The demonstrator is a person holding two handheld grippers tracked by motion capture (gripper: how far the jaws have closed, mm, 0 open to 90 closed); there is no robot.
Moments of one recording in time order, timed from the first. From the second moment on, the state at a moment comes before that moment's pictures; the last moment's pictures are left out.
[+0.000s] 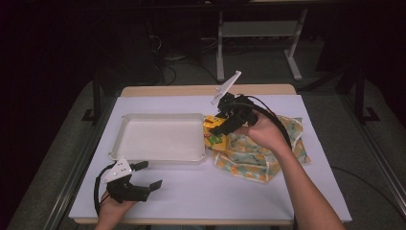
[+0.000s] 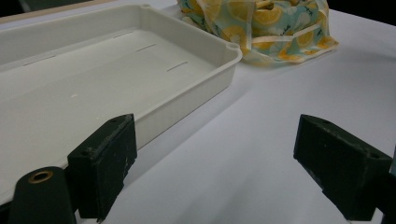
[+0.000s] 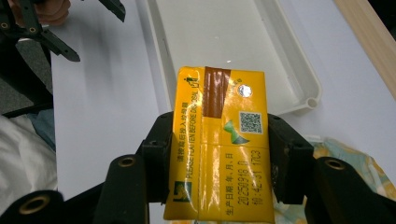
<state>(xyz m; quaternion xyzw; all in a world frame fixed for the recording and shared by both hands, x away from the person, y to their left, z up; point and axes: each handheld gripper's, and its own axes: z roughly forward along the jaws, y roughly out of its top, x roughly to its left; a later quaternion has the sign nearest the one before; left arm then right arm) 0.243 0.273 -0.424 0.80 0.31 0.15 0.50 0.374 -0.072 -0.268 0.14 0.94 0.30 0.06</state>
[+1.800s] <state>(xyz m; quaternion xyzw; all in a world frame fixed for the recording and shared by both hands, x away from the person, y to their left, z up) 0.243 0.273 -0.424 0.80 0.30 0.14 0.50 0.386 -0.014 -0.280 0.08 0.95 0.31 0.03</state>
